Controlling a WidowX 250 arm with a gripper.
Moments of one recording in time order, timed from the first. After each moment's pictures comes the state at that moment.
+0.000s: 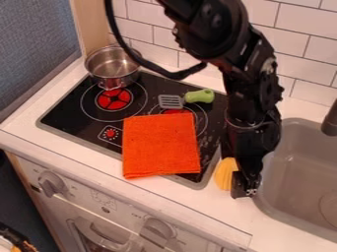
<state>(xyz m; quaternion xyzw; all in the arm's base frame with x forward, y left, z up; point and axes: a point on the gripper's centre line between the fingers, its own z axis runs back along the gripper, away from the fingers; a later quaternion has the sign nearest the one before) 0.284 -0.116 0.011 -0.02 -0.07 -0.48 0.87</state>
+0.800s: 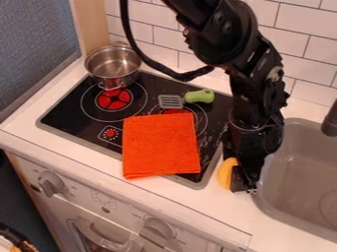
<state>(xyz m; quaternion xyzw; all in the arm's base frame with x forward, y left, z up) 0.291 -0.113 0.006 0.01 -0.06 -0.48 0.87</state>
